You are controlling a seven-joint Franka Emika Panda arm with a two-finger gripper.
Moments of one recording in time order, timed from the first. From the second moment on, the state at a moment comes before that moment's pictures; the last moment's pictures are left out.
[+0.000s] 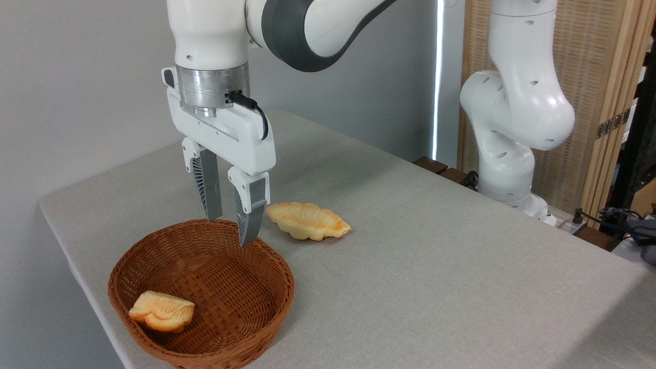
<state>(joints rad) -0.24 0.02 0.13 -1.81 -0.05 1.98 0.60</state>
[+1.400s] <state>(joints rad) -0.25 0.03 0.12 -1.81 -0.05 2.00 0.60</state>
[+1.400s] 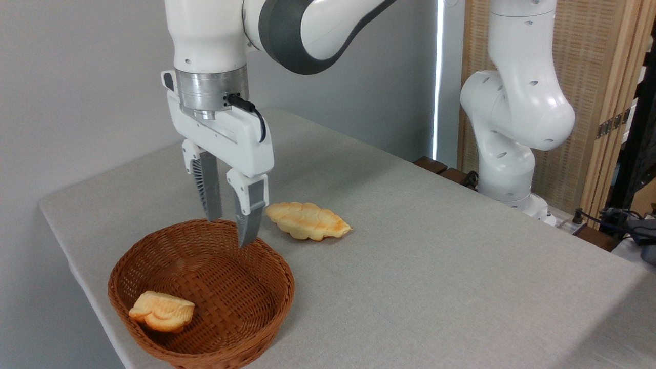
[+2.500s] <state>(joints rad) -0.25 0.28 0.12 -1.81 -0.04 2.56 0.60</state>
